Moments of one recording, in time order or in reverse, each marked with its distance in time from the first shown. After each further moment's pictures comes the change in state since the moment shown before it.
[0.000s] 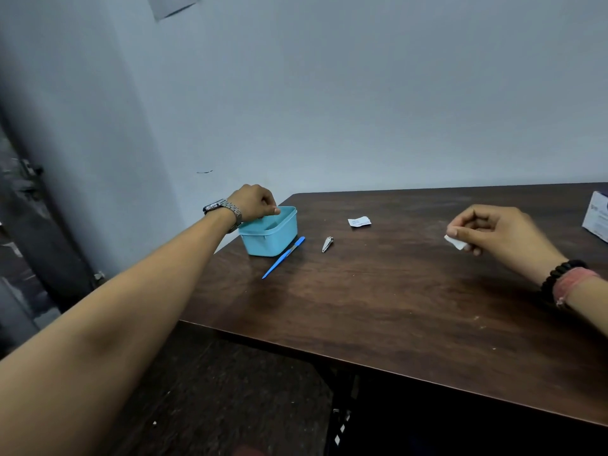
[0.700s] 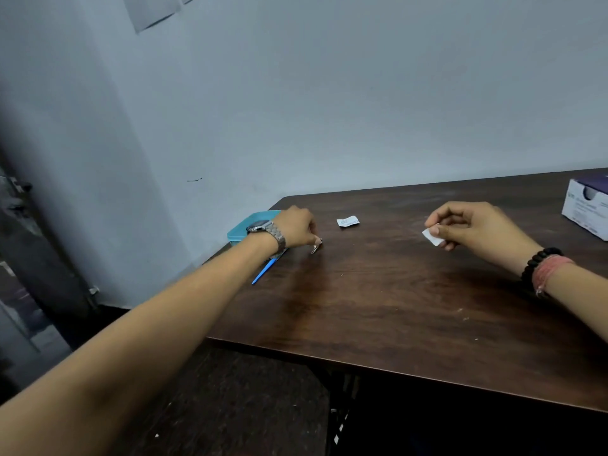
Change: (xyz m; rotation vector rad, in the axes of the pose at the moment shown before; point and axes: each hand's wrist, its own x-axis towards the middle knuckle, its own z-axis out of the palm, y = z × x) left_hand -0.027 0.105 0.041 0.185 -0.111 0.163; right_hand 0.002 0.003 0.000 0.025 -0.076 0.002
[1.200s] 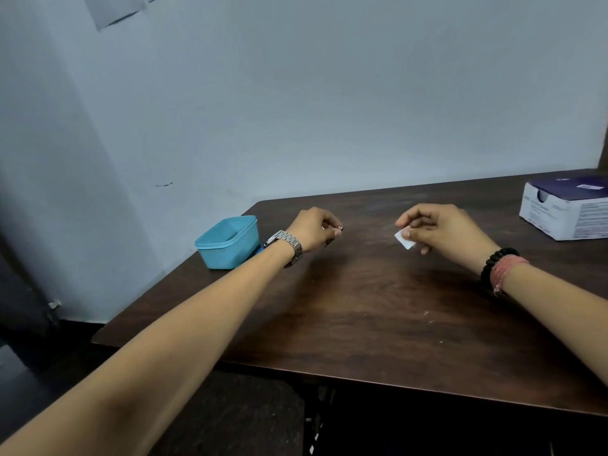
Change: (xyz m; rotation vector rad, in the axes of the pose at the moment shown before) left_hand 0.029 0.065 0.022 -0.483 0.109 0.090; right_hand 0.002 0.004 -0.001 -0.028 0.054 0.047
